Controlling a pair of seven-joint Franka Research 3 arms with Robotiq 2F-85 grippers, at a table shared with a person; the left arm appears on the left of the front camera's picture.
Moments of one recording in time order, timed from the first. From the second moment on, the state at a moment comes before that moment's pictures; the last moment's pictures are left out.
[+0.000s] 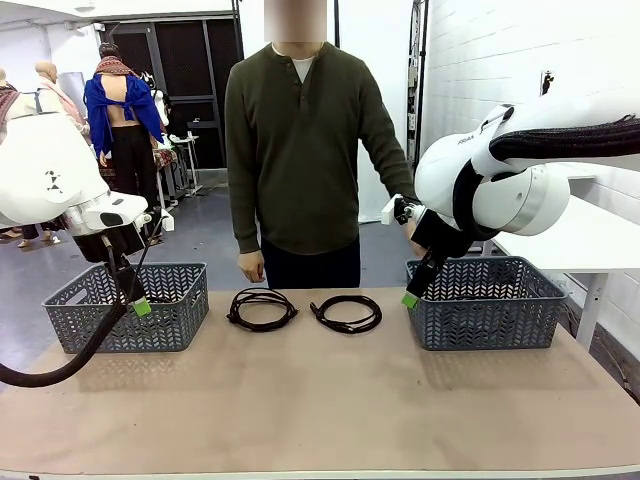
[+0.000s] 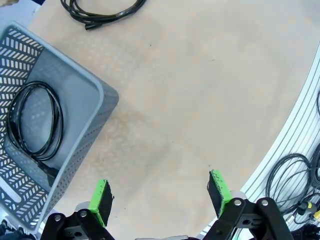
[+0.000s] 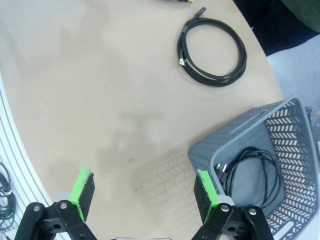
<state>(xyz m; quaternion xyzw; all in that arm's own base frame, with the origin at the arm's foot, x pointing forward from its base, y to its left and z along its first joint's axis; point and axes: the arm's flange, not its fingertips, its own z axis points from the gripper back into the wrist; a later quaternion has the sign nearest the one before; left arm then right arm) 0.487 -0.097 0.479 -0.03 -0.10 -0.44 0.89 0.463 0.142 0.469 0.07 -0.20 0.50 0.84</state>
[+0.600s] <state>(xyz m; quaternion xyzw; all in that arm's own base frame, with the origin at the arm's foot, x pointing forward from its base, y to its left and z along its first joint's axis) 0.487 -0.097 0.479 -0.03 -0.10 -0.44 0.89 0.463 0.142 0.469 0.07 -0.20 0.50 0.84</state>
